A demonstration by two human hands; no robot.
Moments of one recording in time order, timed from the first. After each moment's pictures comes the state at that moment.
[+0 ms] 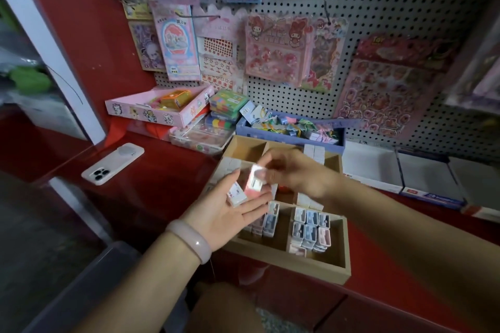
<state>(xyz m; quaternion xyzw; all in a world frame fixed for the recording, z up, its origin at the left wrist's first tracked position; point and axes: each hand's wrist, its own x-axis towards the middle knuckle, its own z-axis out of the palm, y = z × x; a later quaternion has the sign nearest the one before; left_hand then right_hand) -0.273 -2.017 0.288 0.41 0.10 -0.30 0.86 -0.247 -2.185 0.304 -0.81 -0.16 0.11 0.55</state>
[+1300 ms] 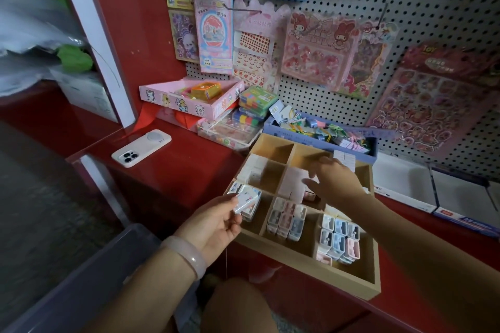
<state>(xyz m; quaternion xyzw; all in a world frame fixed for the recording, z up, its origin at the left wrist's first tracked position) -0.284 -1.967 0.261 0.46 0.23 -0.17 0.84 -0.208 -2.194 0.256 -0.99 -0.09 -0.05 0.01</state>
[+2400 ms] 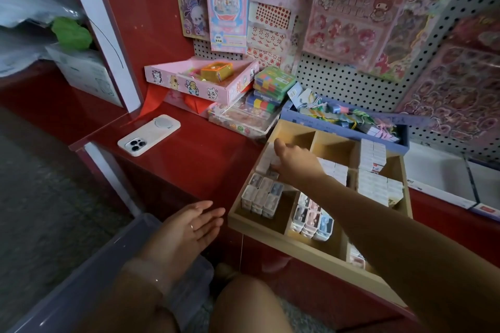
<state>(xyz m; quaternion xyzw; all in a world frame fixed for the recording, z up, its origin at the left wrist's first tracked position) -0.276 -1.887 0.213 0.47 0.22 -0.17 0.84 -0.150 -2.100 0.219 -0.99 -0.13 -0.01 0.01</state>
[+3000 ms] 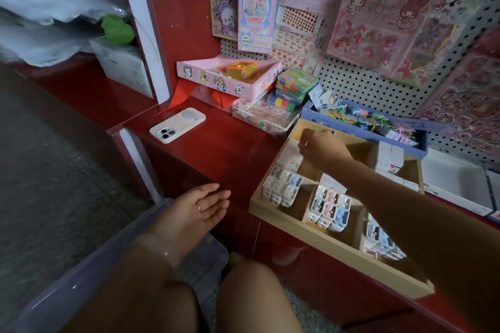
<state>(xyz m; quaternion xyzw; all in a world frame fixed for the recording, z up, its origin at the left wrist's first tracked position) -0.294 -1.867 0.239 0.45 0.24 -0.12 0.85 -0.159 -2.098 0.260 -1.00 -0.07 0.00 0.06</state>
